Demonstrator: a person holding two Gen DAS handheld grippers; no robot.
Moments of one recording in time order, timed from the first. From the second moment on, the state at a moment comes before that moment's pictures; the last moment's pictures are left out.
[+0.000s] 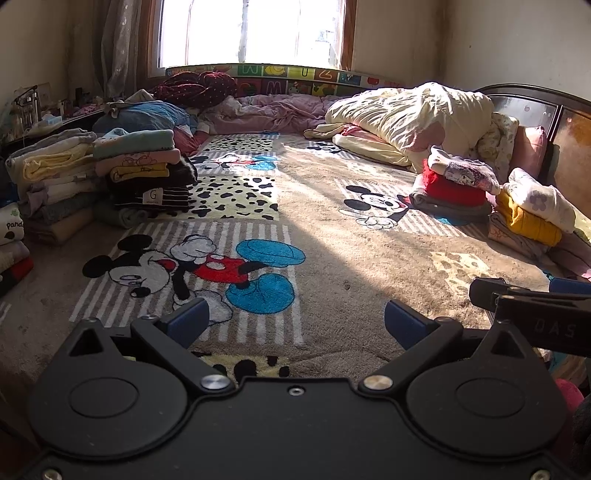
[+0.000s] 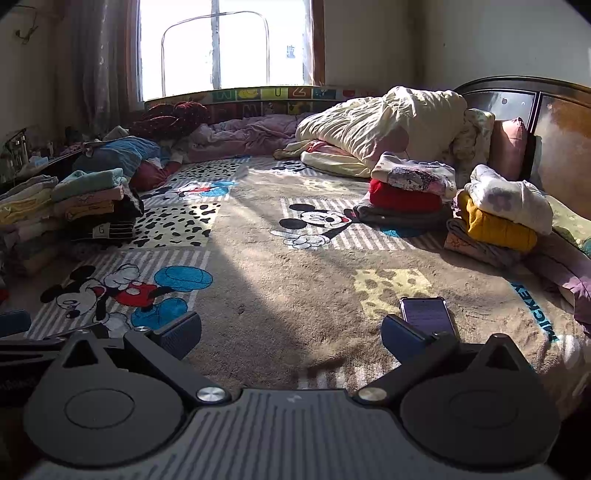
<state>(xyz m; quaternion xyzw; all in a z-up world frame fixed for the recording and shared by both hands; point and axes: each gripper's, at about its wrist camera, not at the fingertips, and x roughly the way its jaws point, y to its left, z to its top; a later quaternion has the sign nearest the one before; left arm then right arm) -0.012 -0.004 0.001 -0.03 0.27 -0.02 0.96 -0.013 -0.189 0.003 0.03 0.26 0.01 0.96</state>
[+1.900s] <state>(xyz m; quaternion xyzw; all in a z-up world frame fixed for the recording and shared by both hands) 0.008 0.193 0.004 -0.16 0.19 0.20 0.95 0.037 -0.159 -0.007 0.12 0.19 0.14 0.96</state>
